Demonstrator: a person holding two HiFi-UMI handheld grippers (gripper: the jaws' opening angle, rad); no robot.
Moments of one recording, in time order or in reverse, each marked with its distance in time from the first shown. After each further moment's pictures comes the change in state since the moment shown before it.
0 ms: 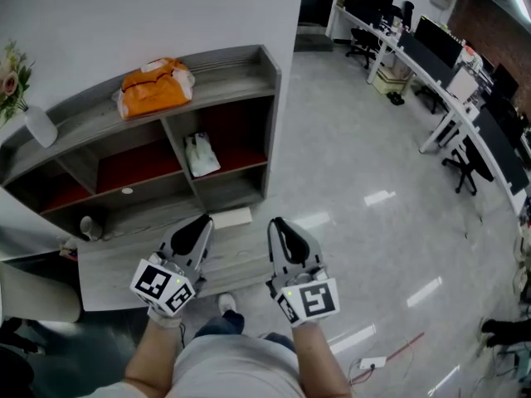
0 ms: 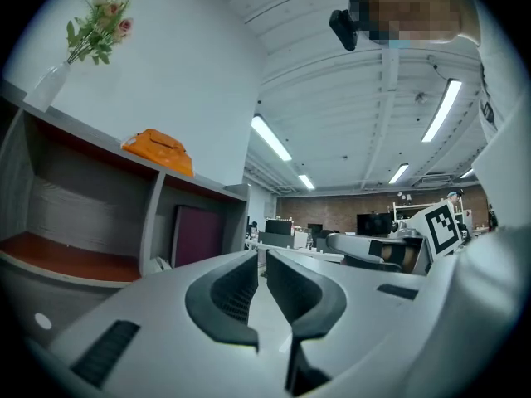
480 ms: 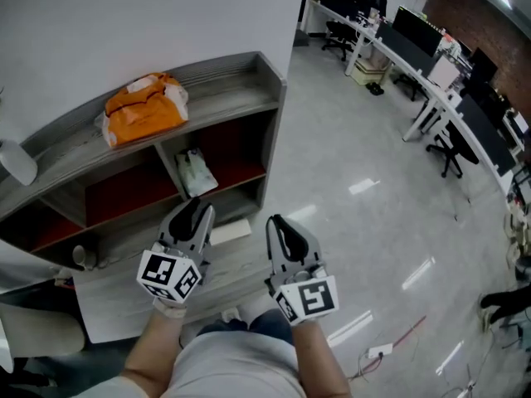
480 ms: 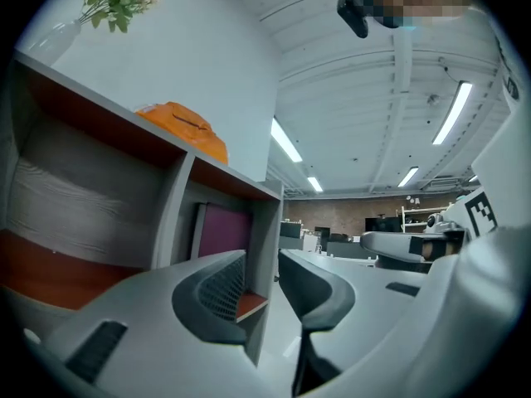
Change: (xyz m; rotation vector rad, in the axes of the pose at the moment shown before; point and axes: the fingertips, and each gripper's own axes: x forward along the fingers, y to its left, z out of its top) left arm 0.056 0.095 0.001 -0.025 -0.022 0.046; right arm 0.066 -0.003 -0.008 -0.041 0.013 -0.107
